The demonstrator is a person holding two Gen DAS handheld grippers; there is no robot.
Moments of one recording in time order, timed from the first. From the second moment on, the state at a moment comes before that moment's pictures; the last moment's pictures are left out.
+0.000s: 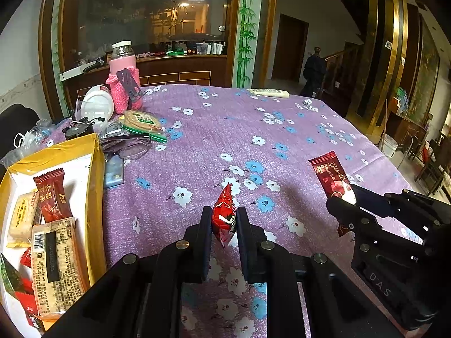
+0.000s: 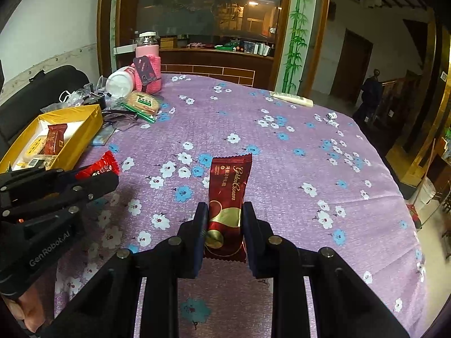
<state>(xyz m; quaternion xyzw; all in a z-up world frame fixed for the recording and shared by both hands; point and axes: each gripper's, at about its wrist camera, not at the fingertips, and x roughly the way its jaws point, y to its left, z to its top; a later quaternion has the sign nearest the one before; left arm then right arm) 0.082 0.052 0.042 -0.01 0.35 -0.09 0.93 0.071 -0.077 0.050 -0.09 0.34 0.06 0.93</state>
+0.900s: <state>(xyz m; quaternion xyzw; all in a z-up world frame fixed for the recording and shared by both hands) 0.074 0.056 0.052 -0.01 0.33 -0.08 0.94 0.068 -0.074 0.053 -0.11 0.33 0.06 0.94</state>
